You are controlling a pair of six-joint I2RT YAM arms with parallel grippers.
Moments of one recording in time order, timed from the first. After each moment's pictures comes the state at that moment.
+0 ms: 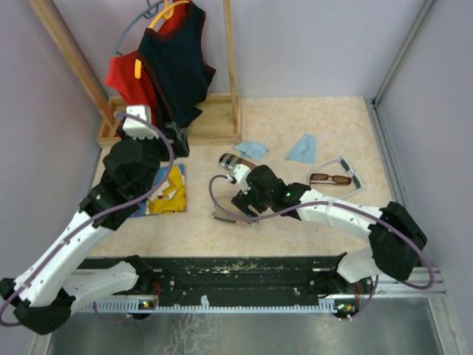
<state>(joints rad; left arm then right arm) -0.72 0.98 1.21 -0.23 -0.63 -0.19 0.89 1.36 0.87 -0.30 0.09 -0.16</state>
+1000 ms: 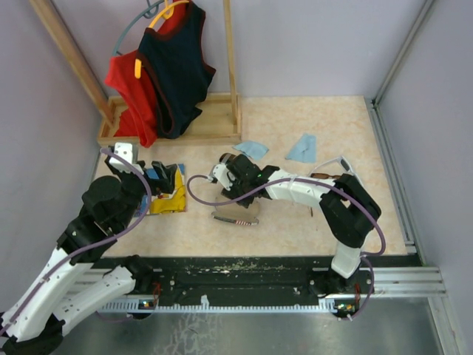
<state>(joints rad) -0.72 0.62 0.96 -0.45 -0.49 -0.19 0.85 1.76 1.17 -0.41 -0.07 -0.35</state>
